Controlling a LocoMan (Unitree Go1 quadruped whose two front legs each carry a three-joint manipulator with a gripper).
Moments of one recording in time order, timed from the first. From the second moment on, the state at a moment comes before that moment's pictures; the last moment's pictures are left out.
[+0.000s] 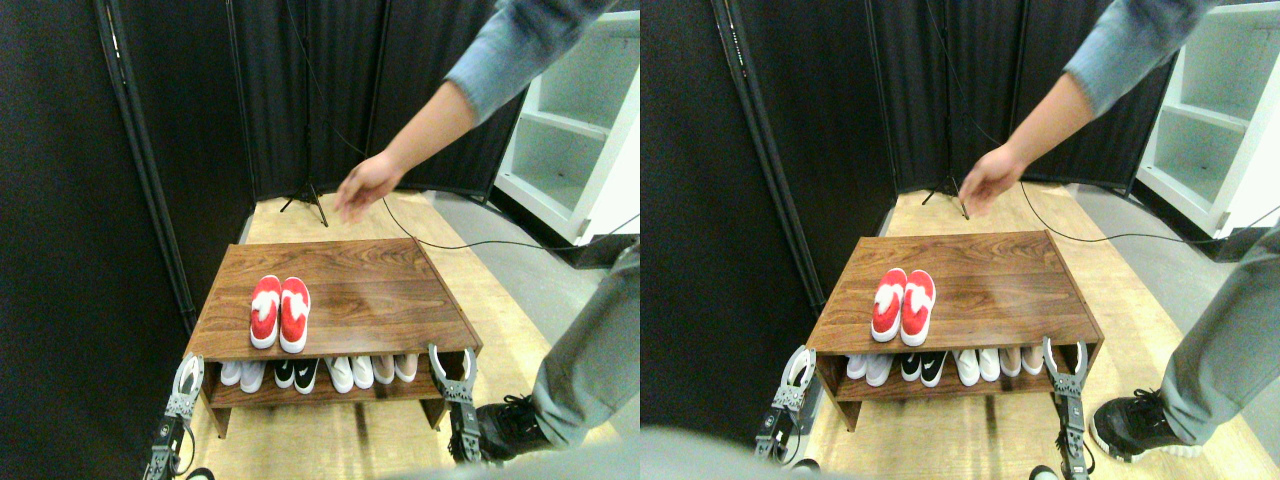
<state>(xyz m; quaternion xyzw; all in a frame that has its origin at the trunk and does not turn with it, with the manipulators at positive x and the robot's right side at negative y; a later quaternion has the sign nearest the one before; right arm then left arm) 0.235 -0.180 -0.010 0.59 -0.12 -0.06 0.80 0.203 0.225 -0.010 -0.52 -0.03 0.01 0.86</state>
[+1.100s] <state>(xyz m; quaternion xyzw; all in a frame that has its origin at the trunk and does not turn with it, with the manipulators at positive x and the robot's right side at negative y) 0.234 -0.182 -0.007 0.60 -0.13 -0.05 0.79 0.200 0.226 -0.015 -0.52 -0.05 0.03 0.85</state>
